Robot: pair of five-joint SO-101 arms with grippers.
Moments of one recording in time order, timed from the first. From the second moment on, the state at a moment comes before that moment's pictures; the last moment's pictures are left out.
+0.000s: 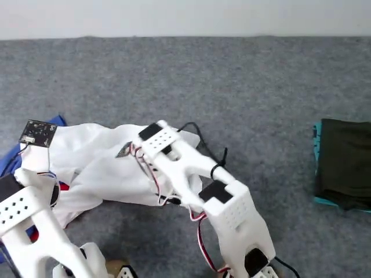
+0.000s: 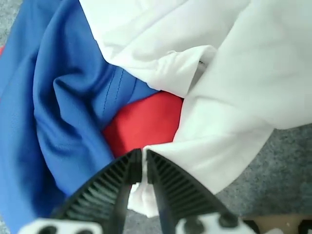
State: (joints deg) left arm -40.1 -39.4 44.0 84.2 -34.4; right arm -41.8 37.5 -11.6 95.1 23.3
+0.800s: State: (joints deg) left arm -25.2 -39.5 -3.5 95.8 -28.2; right arm -18.5 -9.2 -15.1 100.4 28.4
